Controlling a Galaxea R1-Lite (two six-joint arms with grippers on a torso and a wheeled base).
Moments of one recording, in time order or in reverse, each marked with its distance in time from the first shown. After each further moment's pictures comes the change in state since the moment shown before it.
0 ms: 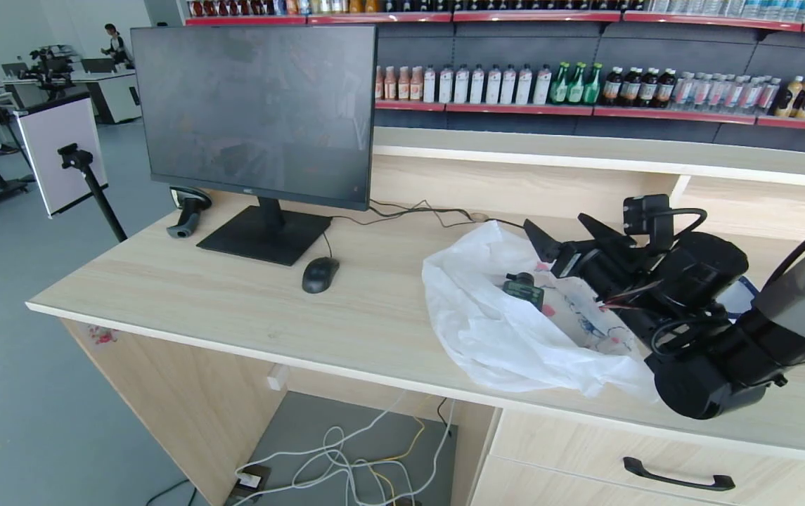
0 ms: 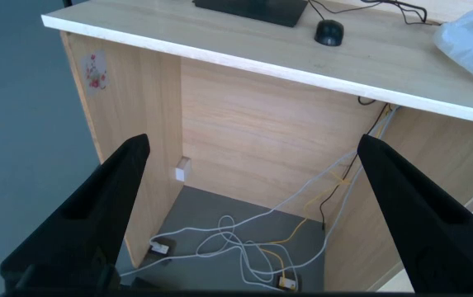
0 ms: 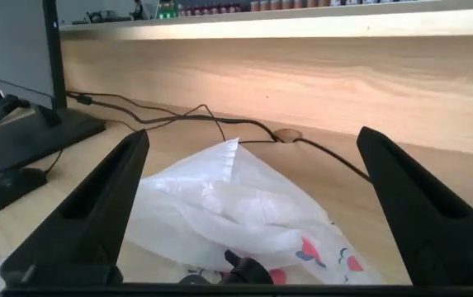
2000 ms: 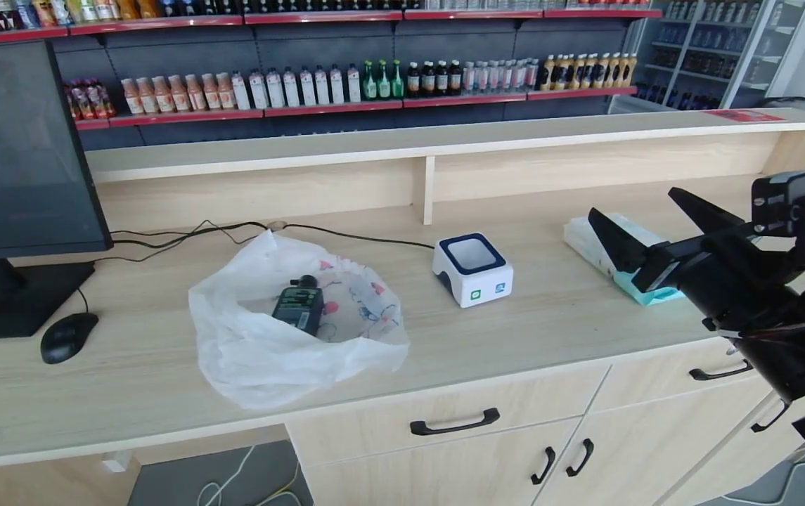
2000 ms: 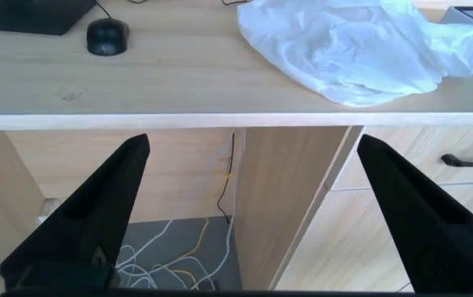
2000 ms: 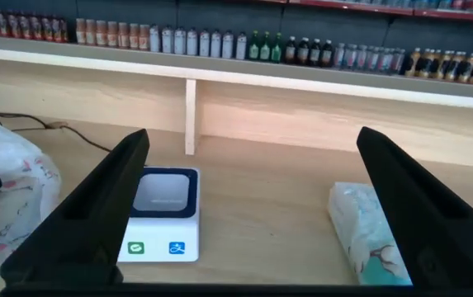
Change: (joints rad) left arm 0.001 0.000 0.000 0.007 0.000 -0.002; right arm 0.054 -0.428 0.375 0.000 -0.075 -0.210
